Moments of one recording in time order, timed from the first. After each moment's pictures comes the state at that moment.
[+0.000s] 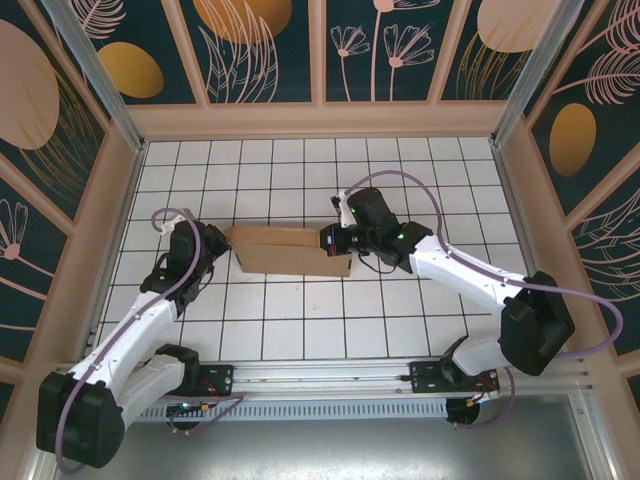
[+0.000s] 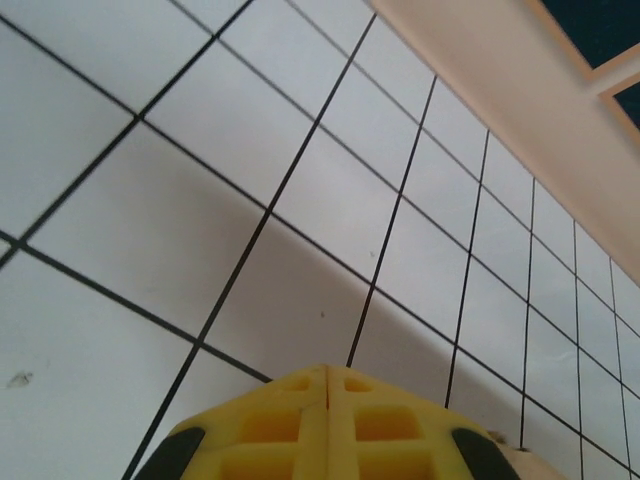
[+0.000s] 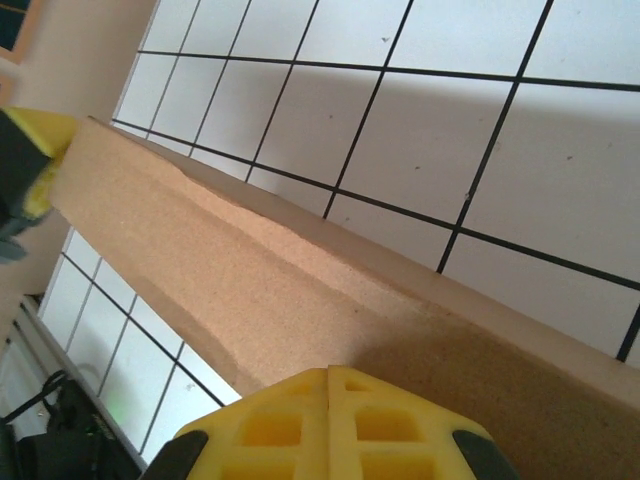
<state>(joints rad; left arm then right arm) -0.28 0.94 0.55 -0.18 -0.17 -0.87 0.76 1.41 1.01 -0.31 -0.25 0.55</state>
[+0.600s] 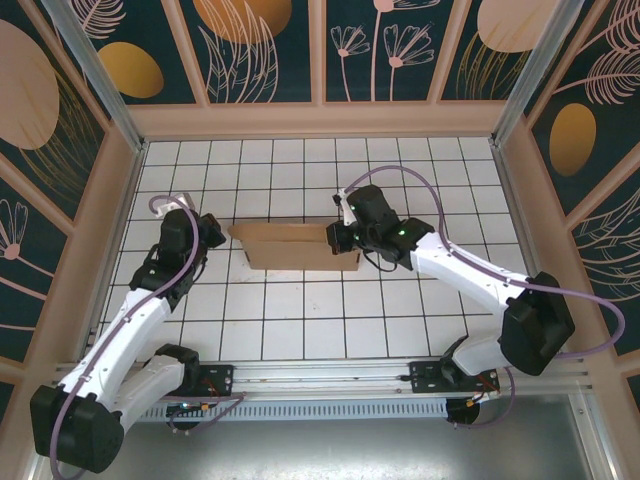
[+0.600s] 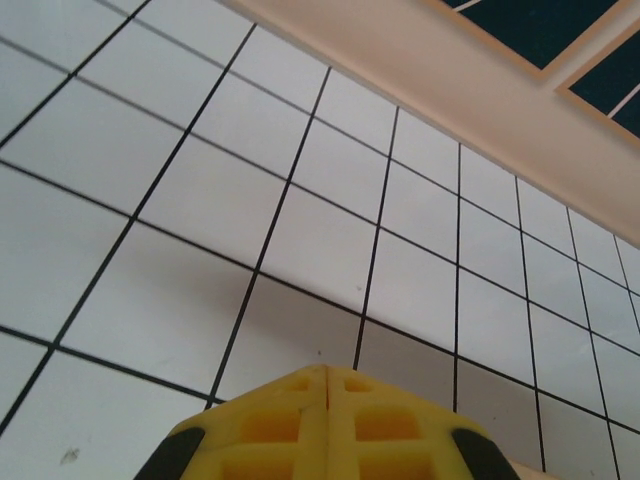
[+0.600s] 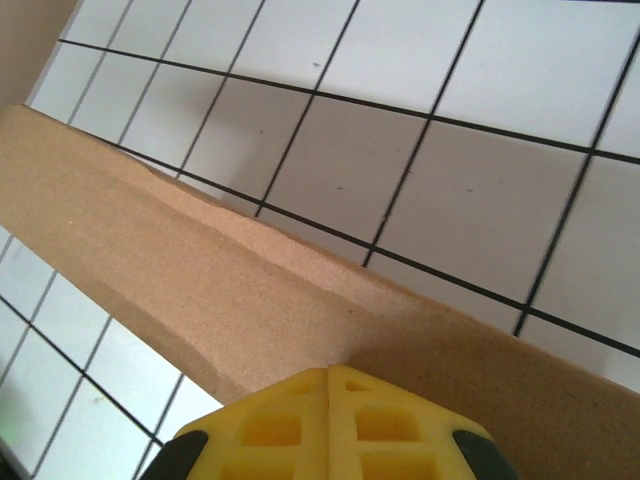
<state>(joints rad) -0.28 0.91 0.69 -0.28 -0.19 -0.65 0.74 1.40 1.04 -0.40 -0.12 0.41</state>
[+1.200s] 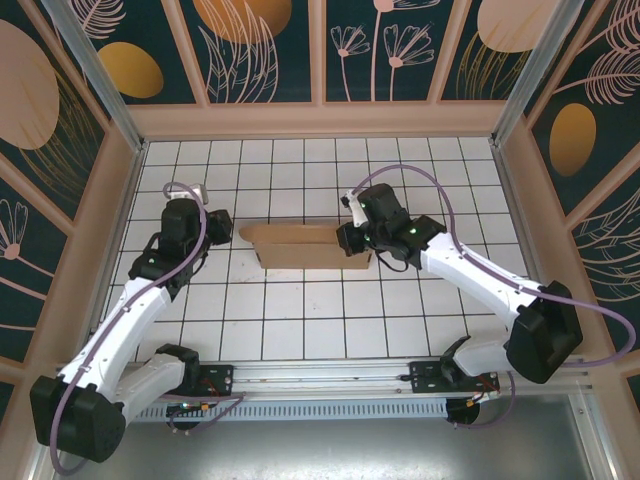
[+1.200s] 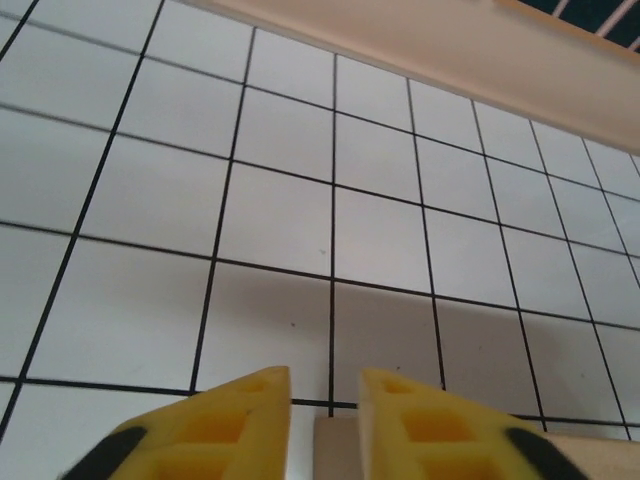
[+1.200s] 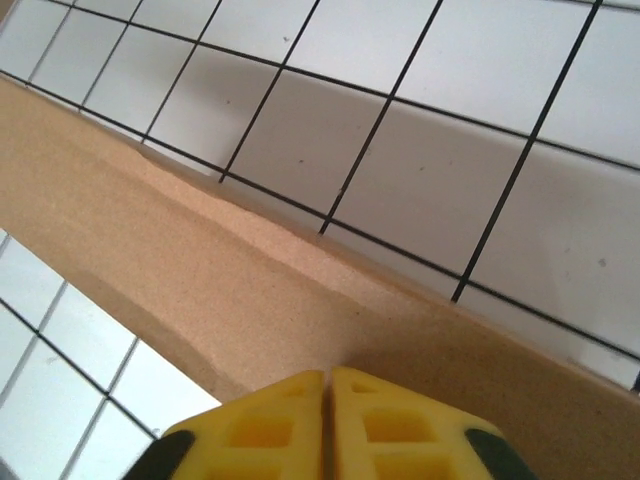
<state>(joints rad) -0.28 0.97 0.78 -0.36 -0.04 -0.47 0.71 1.34 1.05 -0.50 -0.15 0.31</state>
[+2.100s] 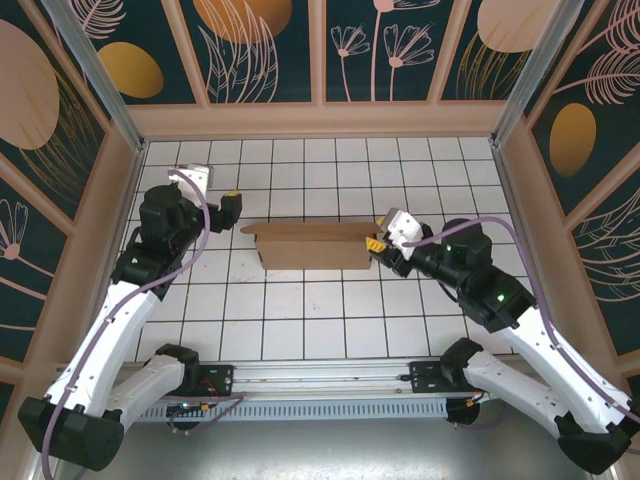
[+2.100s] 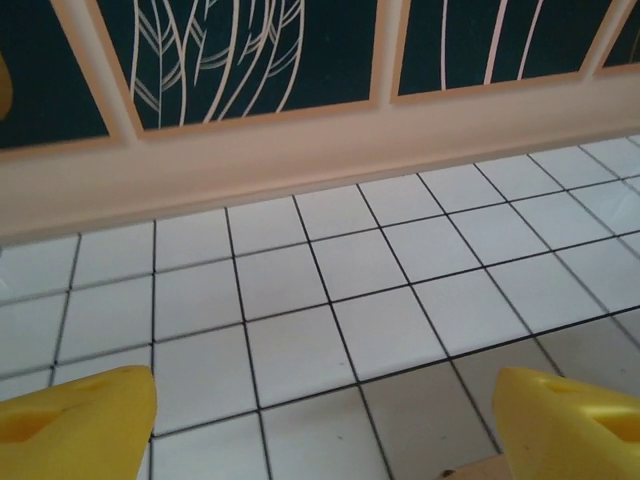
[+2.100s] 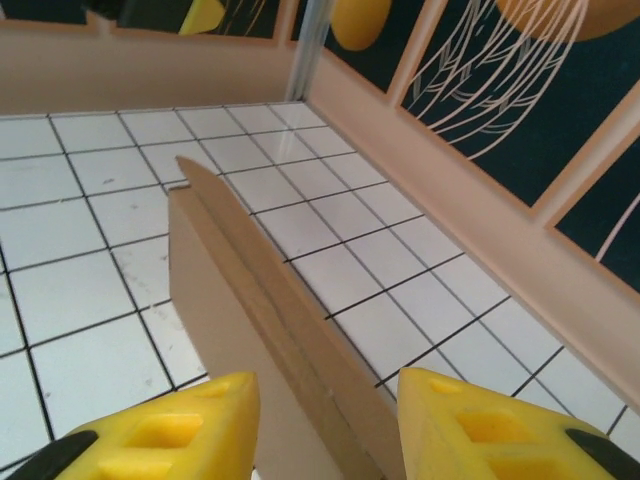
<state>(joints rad) -0.28 0.91 0.90 -0.30 -0.01 0.02 0.70 0.70 0.84 -0.41 -0.18 -0.39</state>
